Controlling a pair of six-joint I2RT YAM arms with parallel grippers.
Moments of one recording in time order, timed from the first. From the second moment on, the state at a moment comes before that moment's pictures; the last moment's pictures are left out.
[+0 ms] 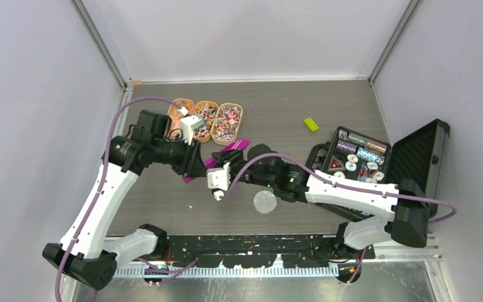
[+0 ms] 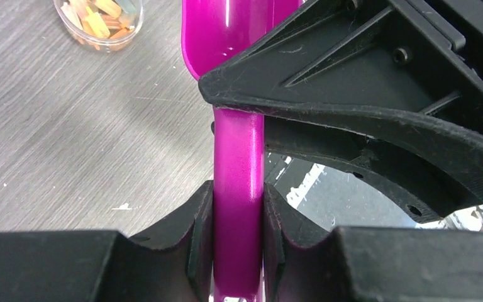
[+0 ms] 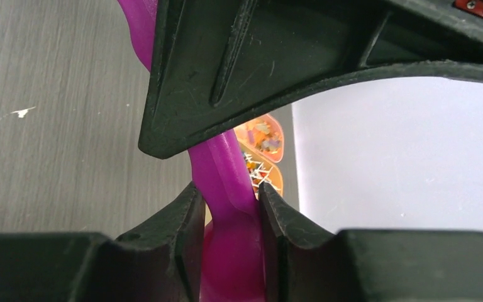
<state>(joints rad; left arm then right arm) -0.38 1.08 1.30 -1.13 0.65 0.04 1.15 1.36 1.04 0.09 -0.08 -0.93</state>
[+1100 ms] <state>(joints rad) -0.38 0.76 1.11 -0.81 0.47 -0.14 1.15 1.36 0.92 0.46 -0.03 -0.54</state>
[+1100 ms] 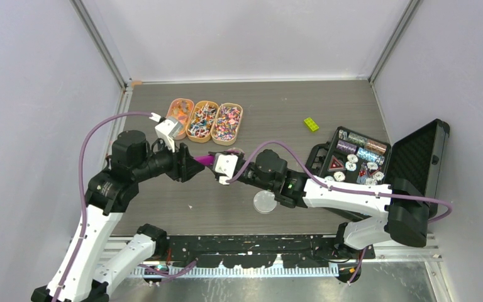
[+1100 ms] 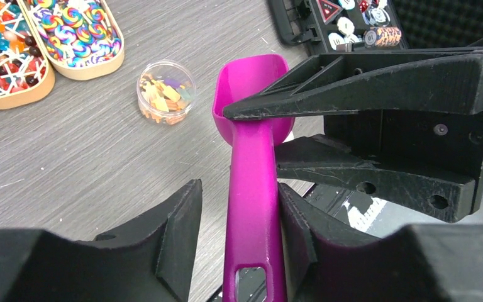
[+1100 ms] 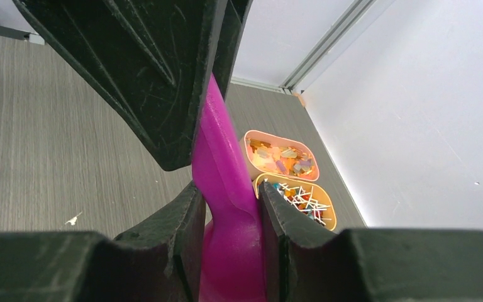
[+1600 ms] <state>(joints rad) -0.39 0.78 1.10 -0.79 0.47 -0.17 1.15 1.38 0.91 0.48 -0.02 -0.54</state>
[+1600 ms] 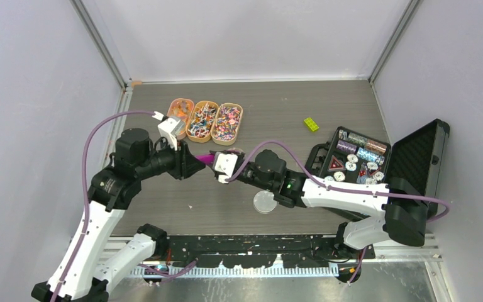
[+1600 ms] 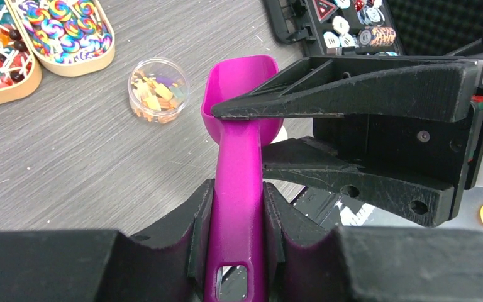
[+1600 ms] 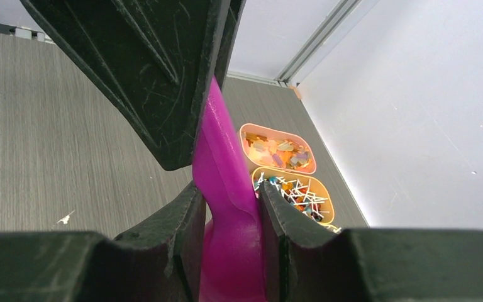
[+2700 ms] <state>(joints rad) -0.29 1.38 1.39 -0.81 -0.12 0.16 1.15 0.70 0.59 0.22 0.06 -0.32</state>
